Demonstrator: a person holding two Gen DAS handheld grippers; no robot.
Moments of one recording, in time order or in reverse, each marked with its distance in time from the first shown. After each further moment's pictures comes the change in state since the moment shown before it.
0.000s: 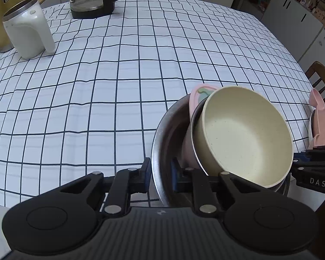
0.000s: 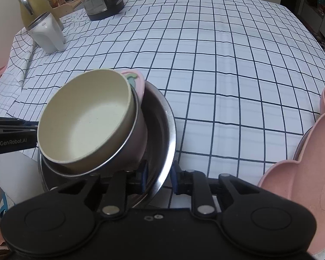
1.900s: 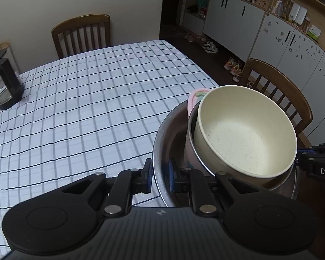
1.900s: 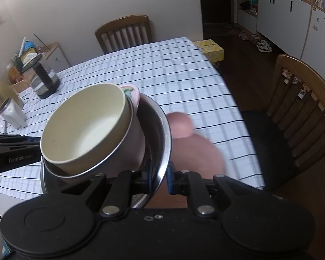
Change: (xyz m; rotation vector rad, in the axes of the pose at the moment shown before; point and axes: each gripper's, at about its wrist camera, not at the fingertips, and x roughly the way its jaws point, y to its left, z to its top) left arm -0.047 -0.247 0.045 0.271 -0.154 -0.123; right arm -0.173 -0.177 -0.040 0.251 -0.243 -0.143
